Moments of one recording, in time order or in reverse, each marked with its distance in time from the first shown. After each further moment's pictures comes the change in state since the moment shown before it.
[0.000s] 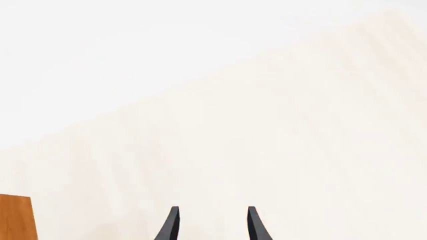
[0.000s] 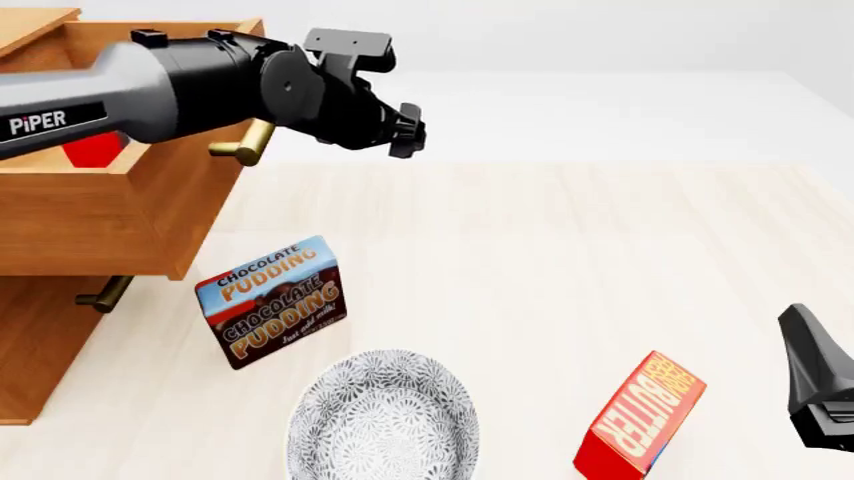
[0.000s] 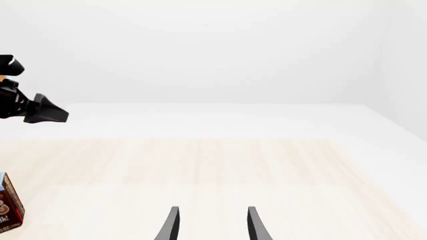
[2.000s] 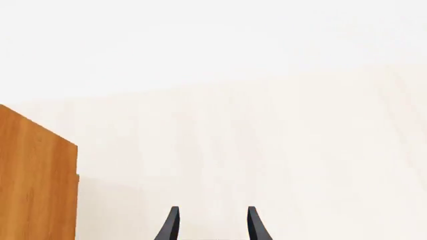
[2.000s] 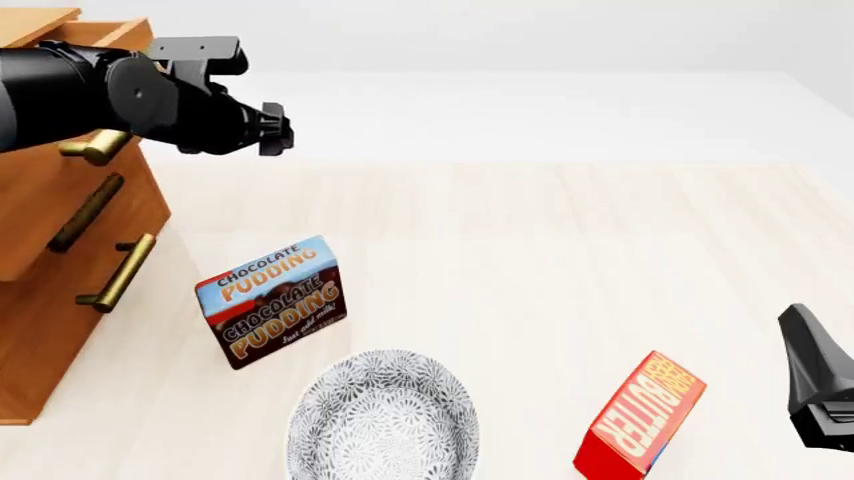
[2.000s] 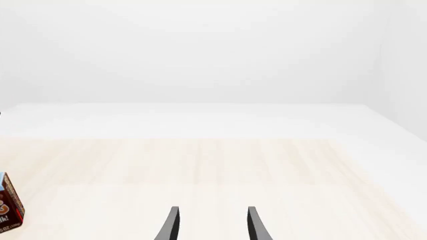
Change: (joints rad) left arm 0.299 -0.173 0.245 -0.059 0.009; right arm 0.000 0.000 0.000 0.000 0.000
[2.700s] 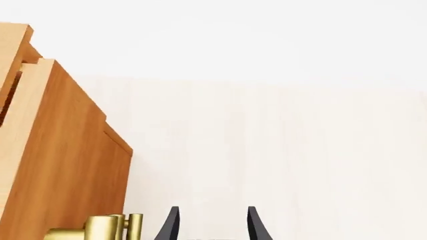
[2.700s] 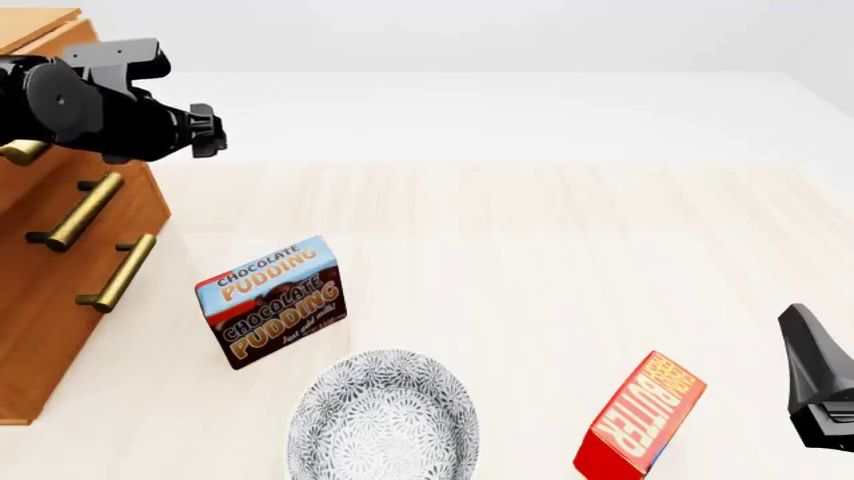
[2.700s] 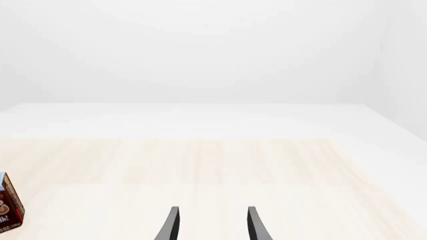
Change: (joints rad) left arm 0.163 -0.075 0.090 -0.019 -0.017; right arm 0.000 0.000 0.000 0.000 0.000
